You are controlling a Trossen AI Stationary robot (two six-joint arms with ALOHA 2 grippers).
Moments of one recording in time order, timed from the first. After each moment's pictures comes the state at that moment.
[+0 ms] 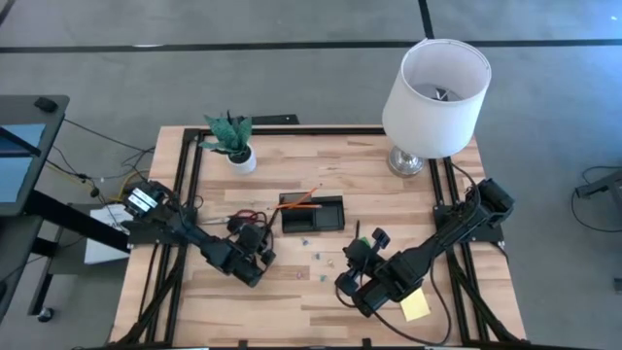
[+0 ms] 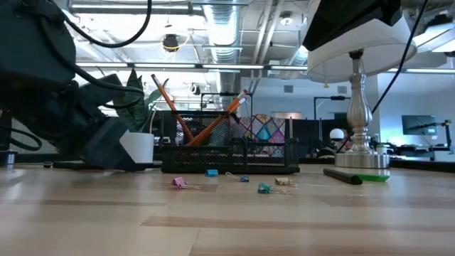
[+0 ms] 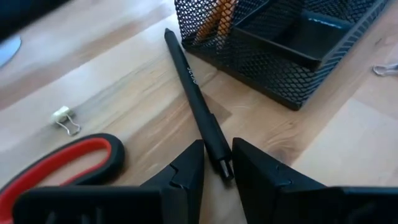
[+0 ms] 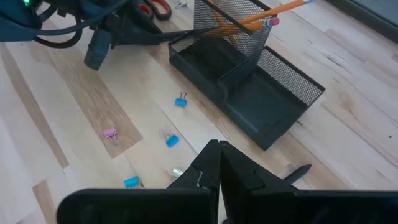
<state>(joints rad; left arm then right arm) -0.54 1.82 0.64 -0.23 -0.96 -1.25 0.65 1.81 1.42 -0.96 0.79 1.17</state>
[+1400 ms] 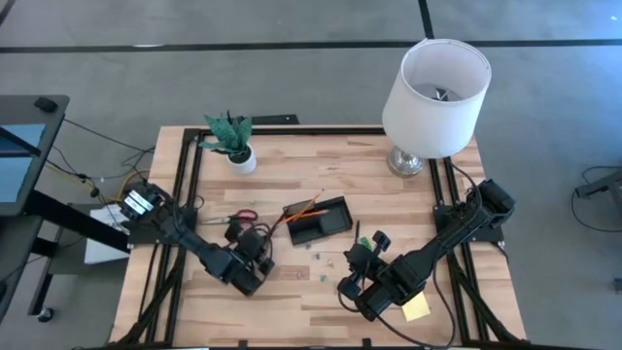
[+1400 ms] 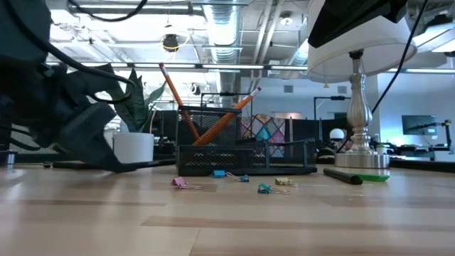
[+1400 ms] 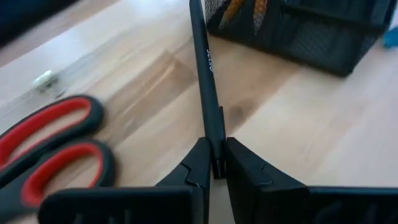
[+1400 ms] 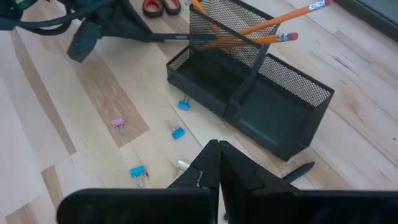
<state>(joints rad) -0.63 1.82 0.76 -0.50 -0.80 -1.43 0.67 1.81 1.42 -0.96 0.79 1.14</state>
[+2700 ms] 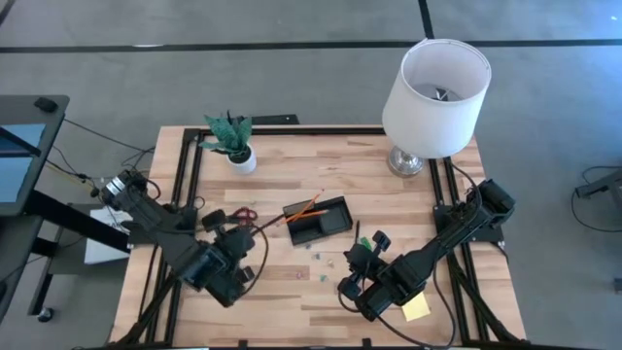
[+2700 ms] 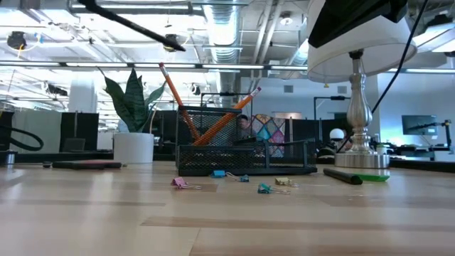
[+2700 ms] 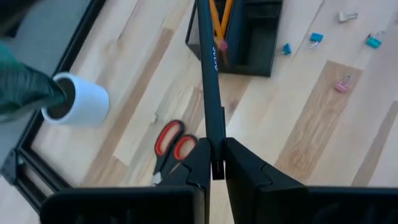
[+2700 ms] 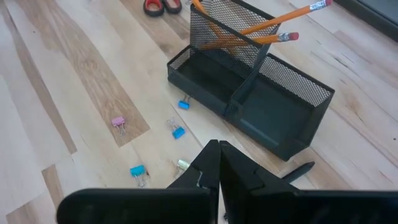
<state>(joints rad) -0.68 1.61 1.56 -1.57 -0.61 -1.12 0.67 1.81 1.42 -0.96 0.78 1.14</state>
